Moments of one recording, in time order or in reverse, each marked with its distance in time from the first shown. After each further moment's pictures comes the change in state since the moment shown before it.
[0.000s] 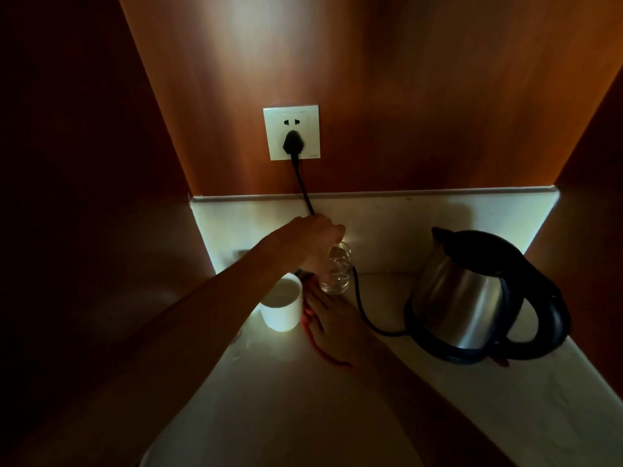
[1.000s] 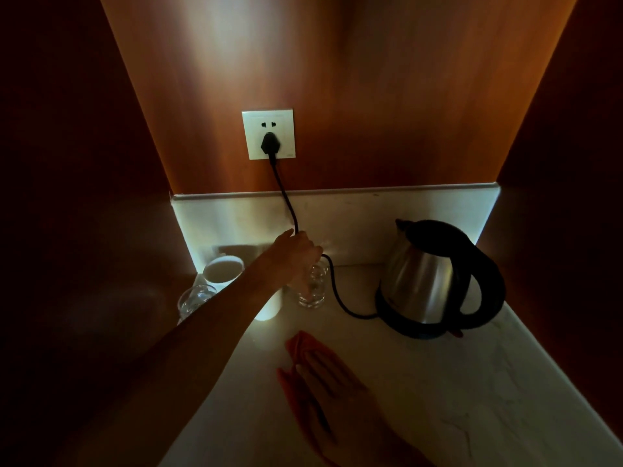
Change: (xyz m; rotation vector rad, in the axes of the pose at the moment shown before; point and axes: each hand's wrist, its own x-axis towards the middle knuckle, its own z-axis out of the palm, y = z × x) left_hand -0.017 0.029 0.034 0.138 -0.031 0.033; right_hand -0.159 -0.063 -0.019 -0.069 0.159 -0.099
